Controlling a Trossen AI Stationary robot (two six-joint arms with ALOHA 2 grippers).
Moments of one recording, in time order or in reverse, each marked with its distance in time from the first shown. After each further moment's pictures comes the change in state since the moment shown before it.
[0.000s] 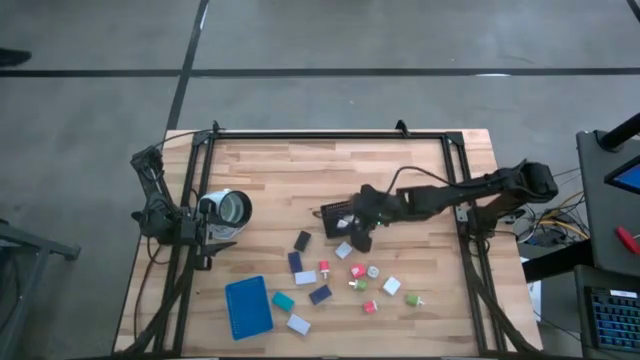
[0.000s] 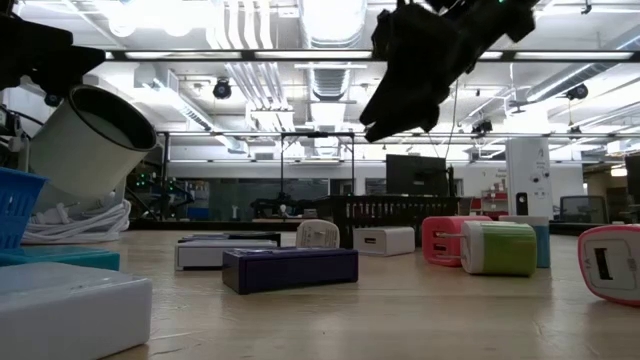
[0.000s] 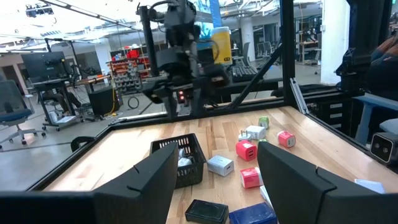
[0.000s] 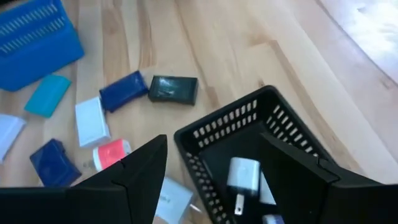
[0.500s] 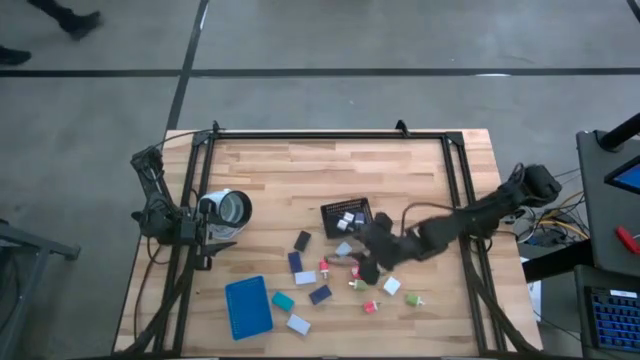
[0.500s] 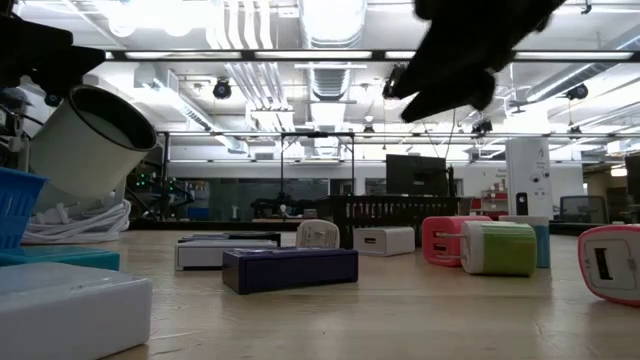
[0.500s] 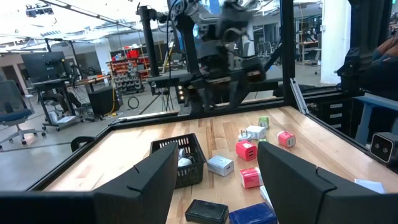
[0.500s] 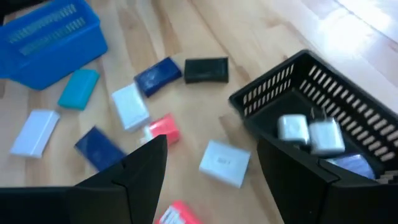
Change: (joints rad) left arm 0.000 0.000 0.000 0.000 0.000 0.000; right arm 0.340 0.000 -0.001 -0.068 0.351 0.318
